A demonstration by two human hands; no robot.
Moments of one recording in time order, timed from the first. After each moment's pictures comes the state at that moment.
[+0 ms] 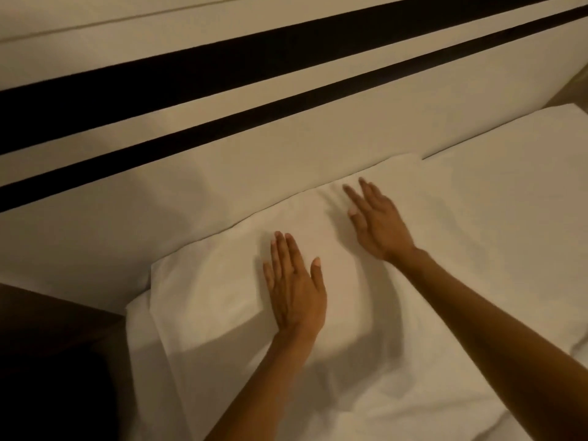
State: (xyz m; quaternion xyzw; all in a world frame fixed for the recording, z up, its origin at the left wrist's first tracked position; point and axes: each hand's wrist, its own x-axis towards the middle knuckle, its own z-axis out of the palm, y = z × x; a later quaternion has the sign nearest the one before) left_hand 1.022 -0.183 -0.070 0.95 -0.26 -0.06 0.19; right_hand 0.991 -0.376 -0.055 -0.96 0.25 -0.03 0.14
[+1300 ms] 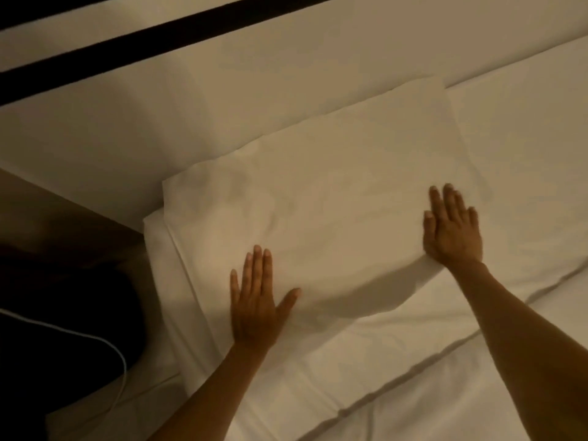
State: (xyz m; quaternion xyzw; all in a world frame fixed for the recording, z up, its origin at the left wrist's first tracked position) left_hand 0.947 -0.022 -0.144 0.94 -0.32 -0.06 0.08; right_hand 0.815 -0.379 -0.133 -0.90 0.42 0.04 0.08
